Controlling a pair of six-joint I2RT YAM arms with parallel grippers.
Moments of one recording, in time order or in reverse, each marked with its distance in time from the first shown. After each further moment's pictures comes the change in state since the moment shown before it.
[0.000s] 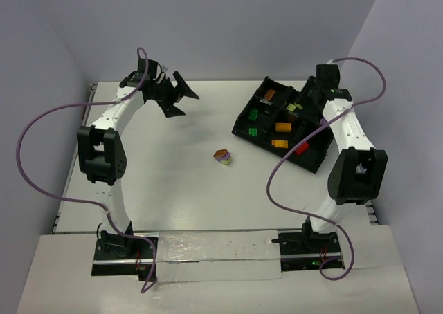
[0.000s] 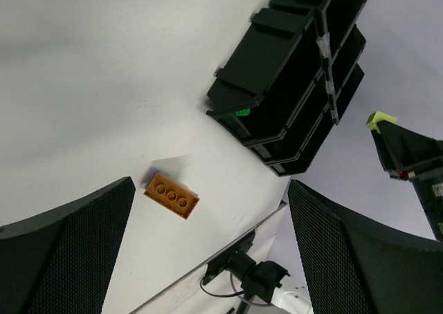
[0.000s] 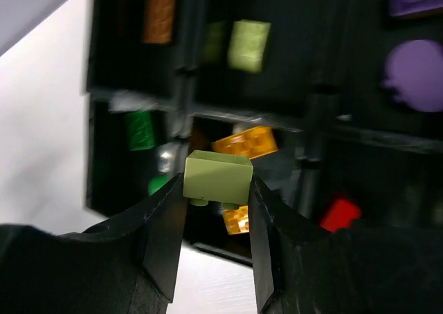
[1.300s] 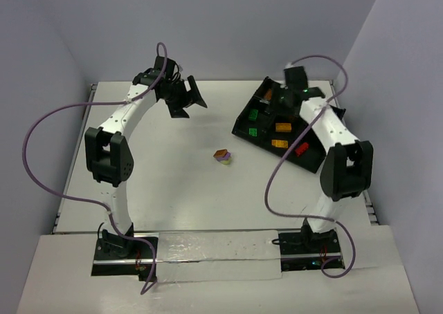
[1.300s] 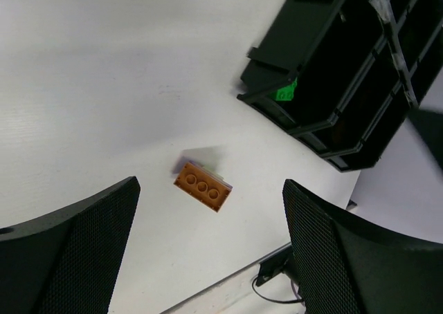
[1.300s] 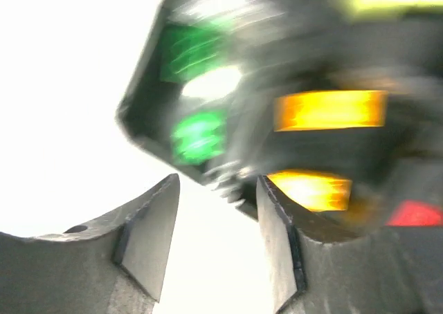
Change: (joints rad) left arm -0.122 0.011 0.125 -0.193 -0.201 0.161; right arm 0.196 0.072 0.033 -0.072 -0.024 -0.145
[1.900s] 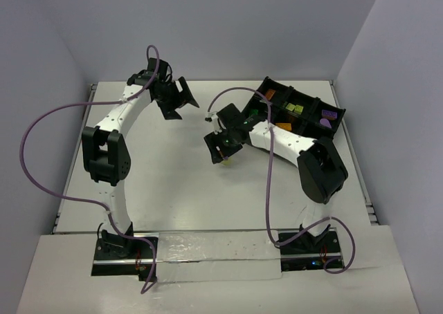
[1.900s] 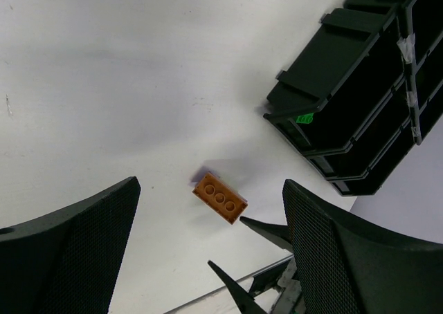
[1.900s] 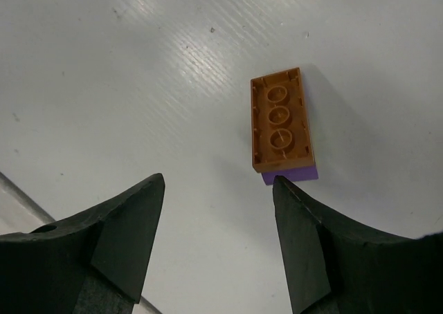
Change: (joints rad) left arm 0.051 0.000 -0.038 0.001 -0.038 -0.042; right arm 0.493 0.069 -0.160 0.043 -0.220 -0.253
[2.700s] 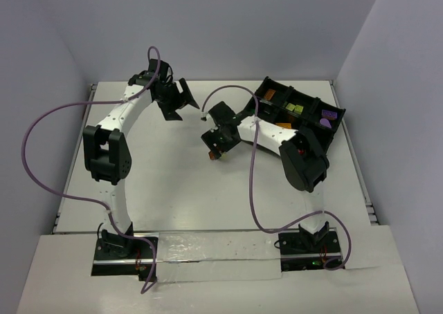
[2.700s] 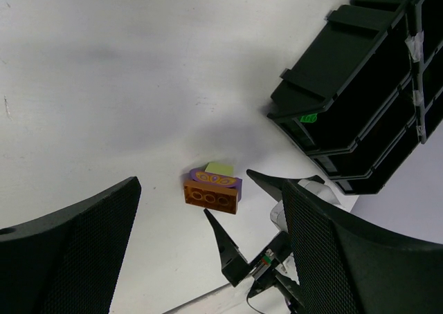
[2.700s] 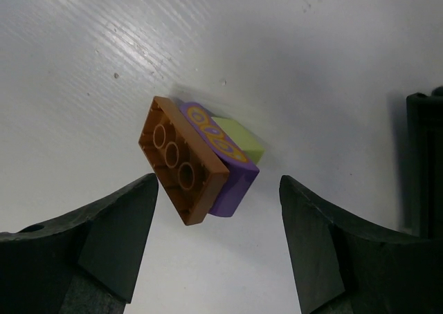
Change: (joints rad) left arm 0.000 0.016 0.000 -0.001 0.008 0.006; right arm 0.009 0.199 0.162 -0.051 0.190 -0.113
